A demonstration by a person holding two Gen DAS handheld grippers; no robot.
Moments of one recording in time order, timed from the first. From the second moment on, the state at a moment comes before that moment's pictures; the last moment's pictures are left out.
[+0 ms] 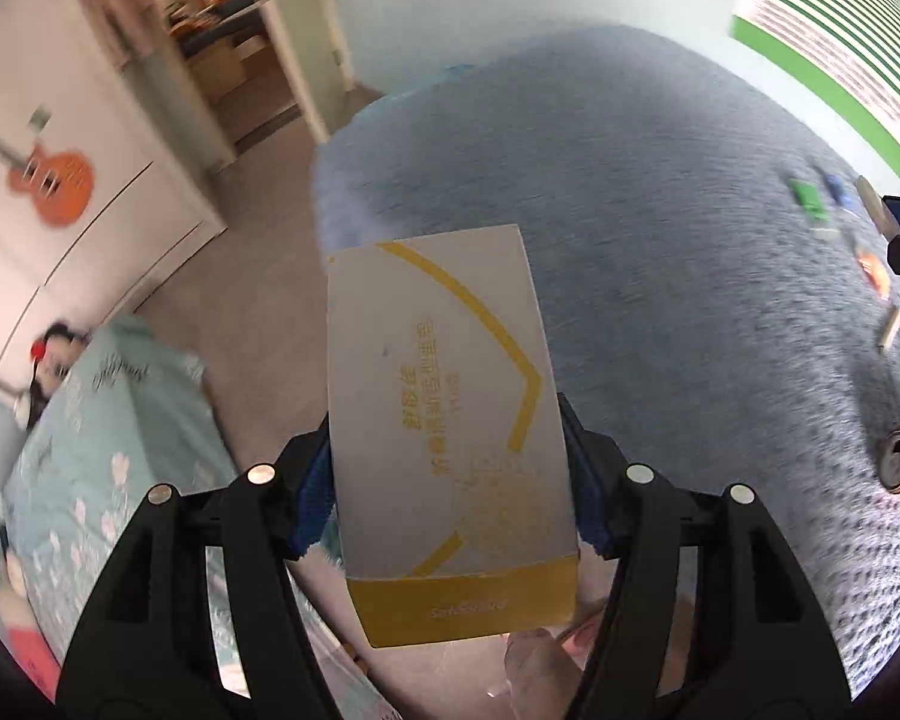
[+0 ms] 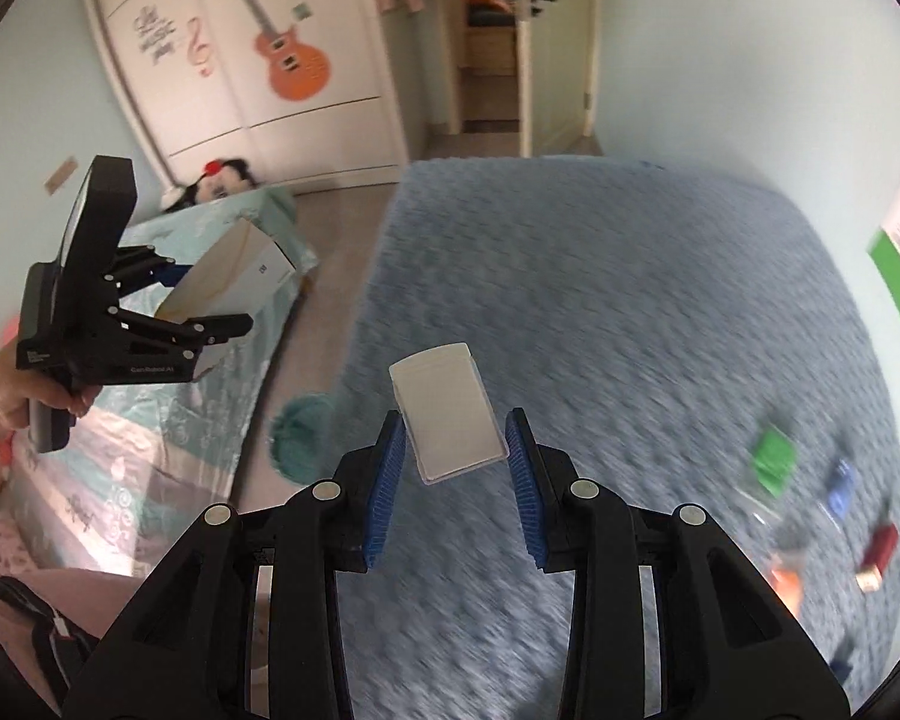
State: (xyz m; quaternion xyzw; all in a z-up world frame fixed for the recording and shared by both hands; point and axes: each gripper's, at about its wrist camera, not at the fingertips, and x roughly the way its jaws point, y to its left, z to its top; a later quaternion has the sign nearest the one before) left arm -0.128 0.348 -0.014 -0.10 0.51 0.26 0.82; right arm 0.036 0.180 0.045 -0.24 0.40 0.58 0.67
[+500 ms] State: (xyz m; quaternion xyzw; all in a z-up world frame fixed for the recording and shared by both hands) left arm -0.267 0.453 -0.078 -0.20 0.54 0.37 0.73; right arm -0.088 0.348 0.007 -0.29 0.41 0.68 0.54
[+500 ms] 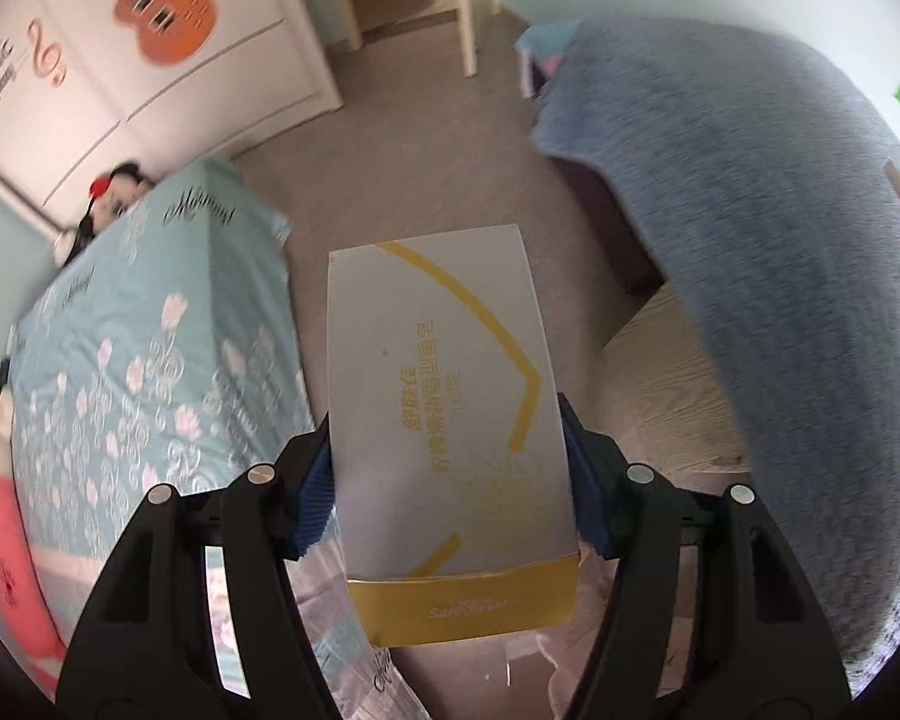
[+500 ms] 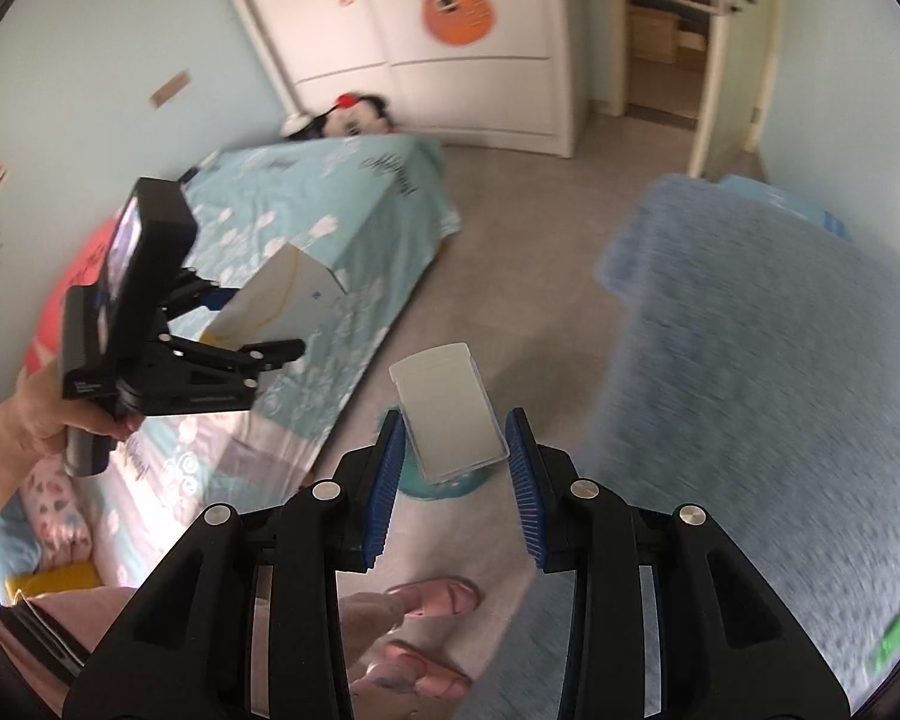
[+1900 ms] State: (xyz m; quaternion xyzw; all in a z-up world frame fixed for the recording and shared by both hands) left arm -0.318 0.519 -0.179 -0.28 0.57 0.37 0.68; right arm -0.169 0.481 -0.091 -0.33 0.50 0.68 0.42
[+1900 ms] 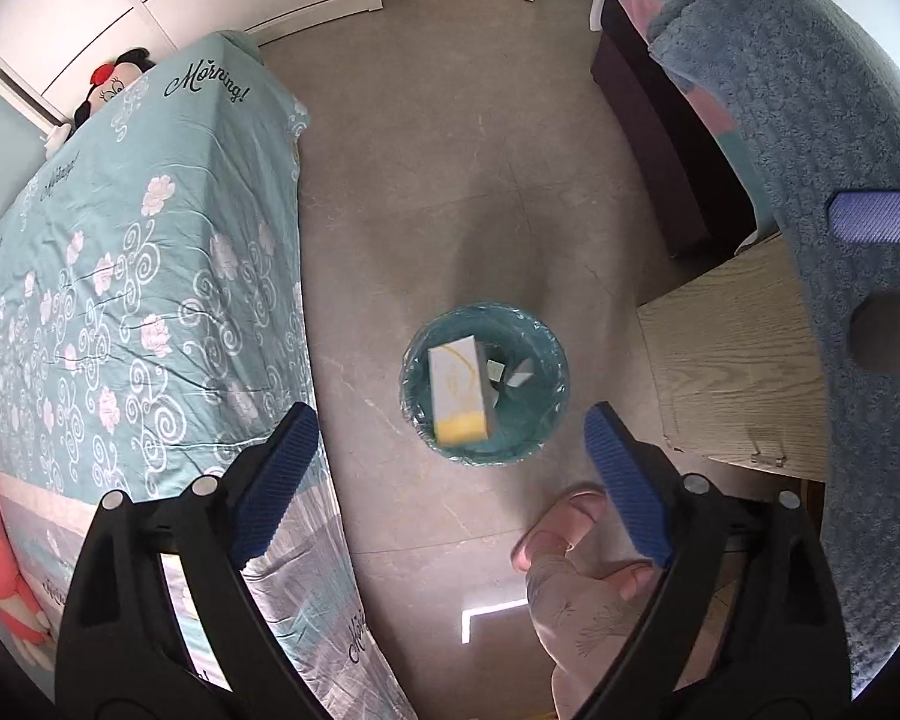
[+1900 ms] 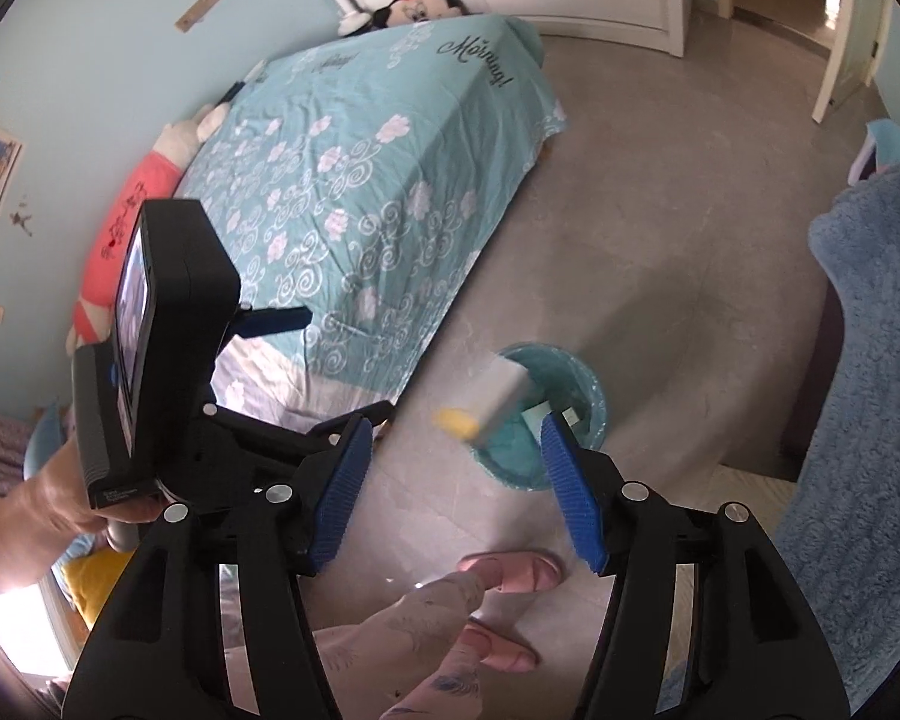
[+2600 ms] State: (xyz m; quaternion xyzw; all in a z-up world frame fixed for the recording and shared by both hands) left arm -0.287 0.499 -0.151 -0.23 0.57 0.36 0.70; right arm -0.120 0.442 -0.058 -0.28 0.50 0.67 0.47
